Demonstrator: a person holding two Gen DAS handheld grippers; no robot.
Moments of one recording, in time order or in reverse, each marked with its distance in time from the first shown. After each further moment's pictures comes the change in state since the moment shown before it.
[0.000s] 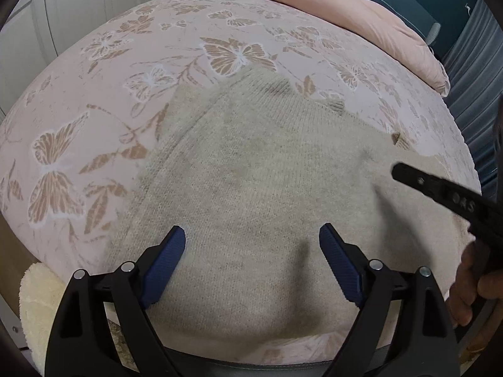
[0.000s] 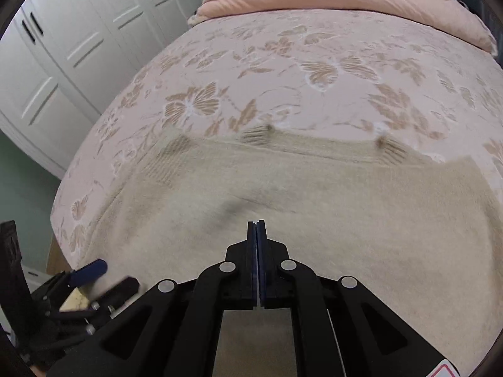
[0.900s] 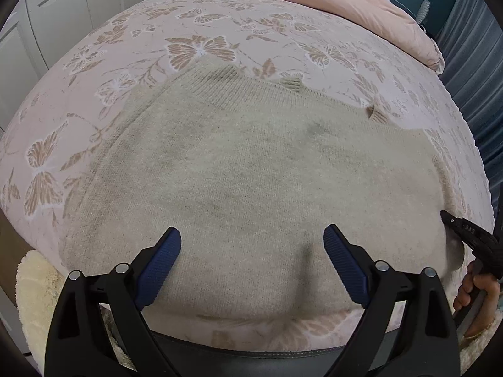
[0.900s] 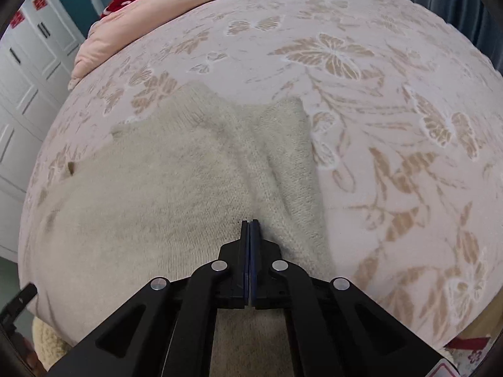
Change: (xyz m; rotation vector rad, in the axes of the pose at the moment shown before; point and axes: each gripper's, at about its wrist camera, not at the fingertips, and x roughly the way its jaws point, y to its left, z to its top) left arm -0.002 -0.059 -0.016 0.085 0.046 0.037; right arm -0.049 -0.218 -0.074 0.428 -0.051 -0.212
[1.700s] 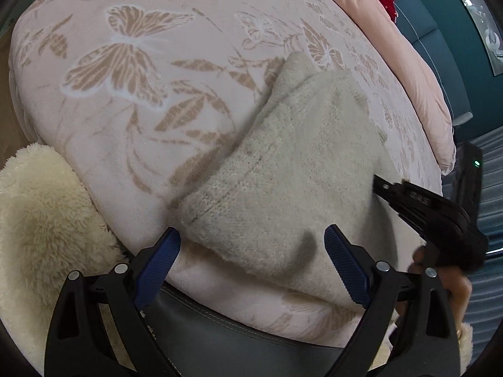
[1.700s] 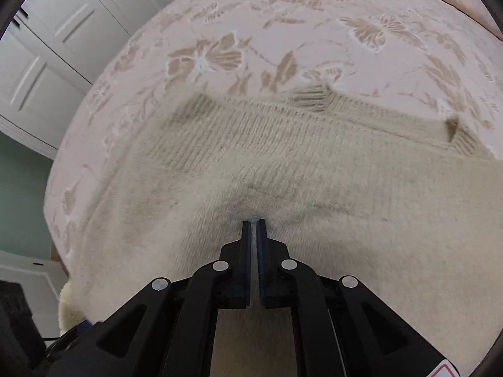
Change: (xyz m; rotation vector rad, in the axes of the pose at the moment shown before) left arm 0.003 0.144 -0.039 -0.519 0.053 -0.169; right arm 0.076 0.321 -0.043 -0.484 0.232 0.184
